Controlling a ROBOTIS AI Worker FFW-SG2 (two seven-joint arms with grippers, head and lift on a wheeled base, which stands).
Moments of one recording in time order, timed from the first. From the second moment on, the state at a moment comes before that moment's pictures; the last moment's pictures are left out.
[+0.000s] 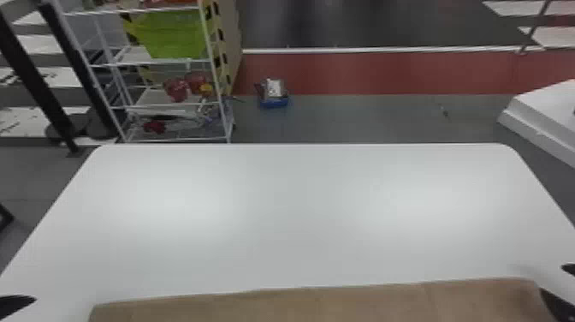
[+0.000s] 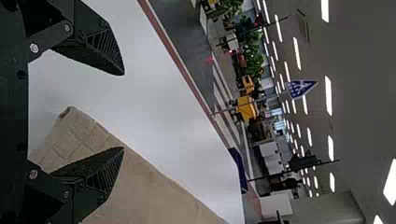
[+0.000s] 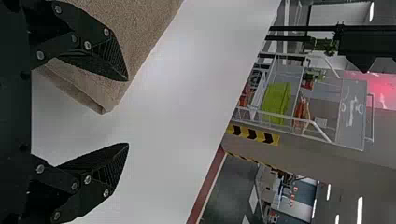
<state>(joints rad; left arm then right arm) 0.51 0.14 0.88 -1.65 0.24 -0.43 -1.52 0.39 -0.27 -0.62 -1.61 -0.01 -0.17 1.14</state>
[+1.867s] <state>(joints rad) 0.57 0.15 0.75 -1.71 -0.02 -0.19 -1.45 0.39 -0.30 -0.65 -1.57 -0.01 -0.22 1.14</state>
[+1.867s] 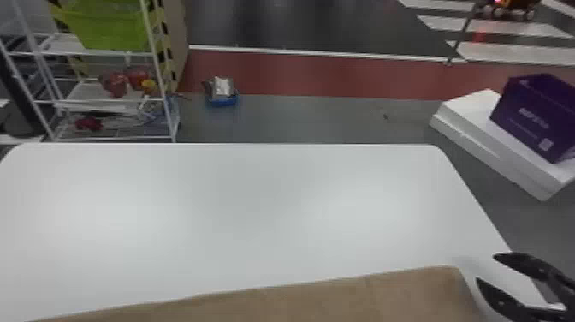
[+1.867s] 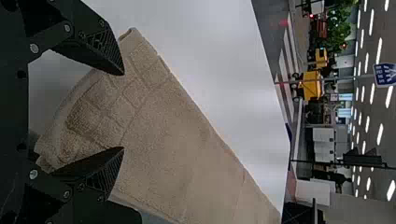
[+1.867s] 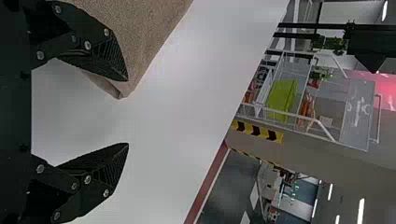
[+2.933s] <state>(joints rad) 0.54 0.18 0.75 -1.69 -0.04 0.00 -1.54 0.39 -0.30 -0.64 -1.56 0.01 -0.22 1.14</state>
